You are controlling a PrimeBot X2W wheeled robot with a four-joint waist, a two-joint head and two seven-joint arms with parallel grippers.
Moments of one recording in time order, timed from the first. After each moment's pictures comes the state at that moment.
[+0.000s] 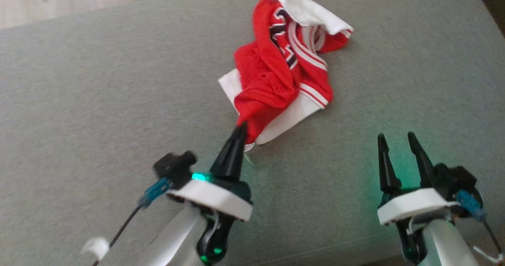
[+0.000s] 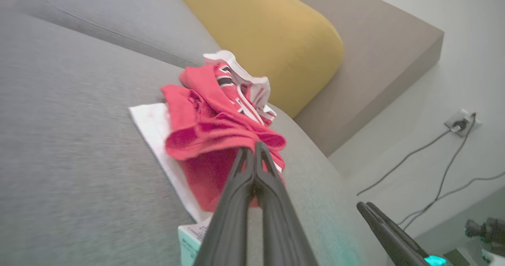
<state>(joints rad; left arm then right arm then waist) -0.39 0.05 -0.71 0.42 -0.83 -0.12 -0.26 -0.14 -0.05 0.03 0.40 0.15 0.13 -0.26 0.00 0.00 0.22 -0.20</state>
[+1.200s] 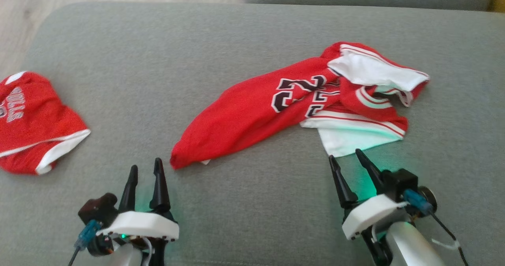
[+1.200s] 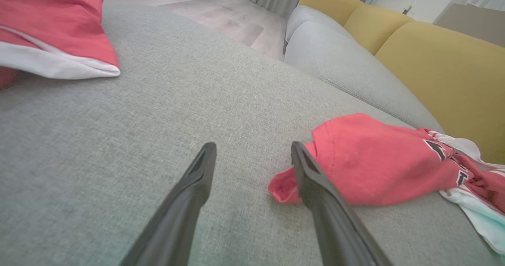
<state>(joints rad) -0.19 0.04 -0.16 0.57 -0.54 -0.13 -0.26 -0.20 -0.05 0.25 0.59 0.17 0.13 -0.26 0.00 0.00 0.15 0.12</state>
